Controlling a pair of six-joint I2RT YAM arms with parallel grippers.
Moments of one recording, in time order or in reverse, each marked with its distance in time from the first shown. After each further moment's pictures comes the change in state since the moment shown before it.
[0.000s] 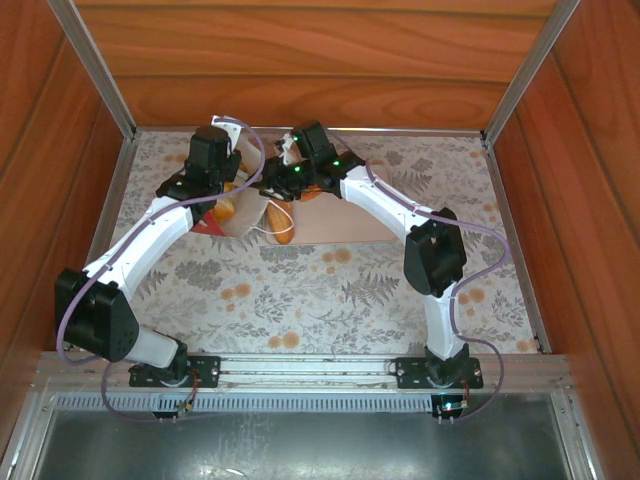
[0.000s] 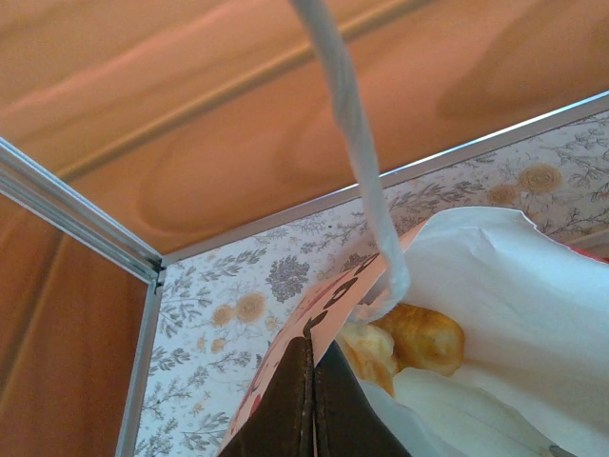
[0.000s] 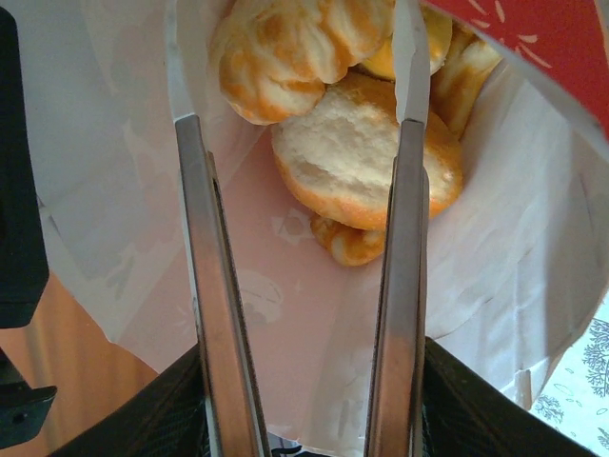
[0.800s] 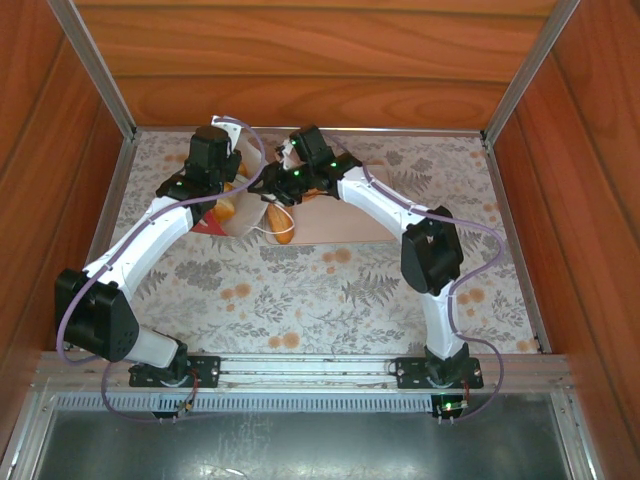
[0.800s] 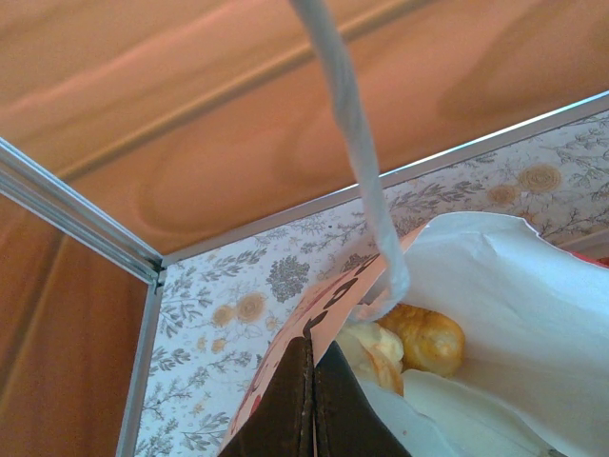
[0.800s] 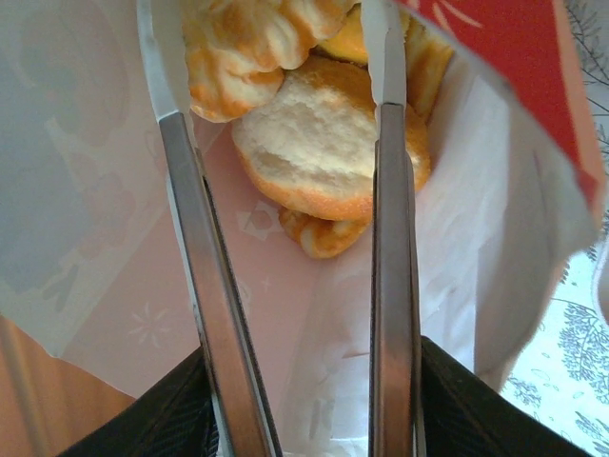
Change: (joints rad) left arm 0.000 0.000 0.000 0.000 0.000 0.002; right arm 0.000 0.013 -0.013 -0.038 0.013 -0.007
